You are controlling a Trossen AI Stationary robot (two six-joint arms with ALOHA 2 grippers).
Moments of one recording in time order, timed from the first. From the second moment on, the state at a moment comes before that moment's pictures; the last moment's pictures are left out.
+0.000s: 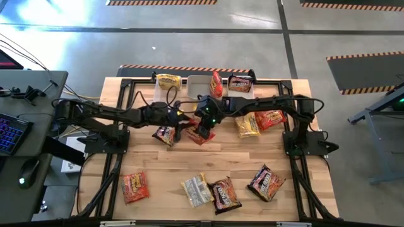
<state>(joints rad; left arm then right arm) 0.17 1.32 0.56 0.41 0.06 0.11 -0.16 1.89 1.40 -0.35 -0.34 0.34</state>
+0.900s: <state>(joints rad) 0.40 0.93 0.39 0.36 0.02 0.19 -0.61 1.98 1.86 -0.83 -0.12 0.74</state>
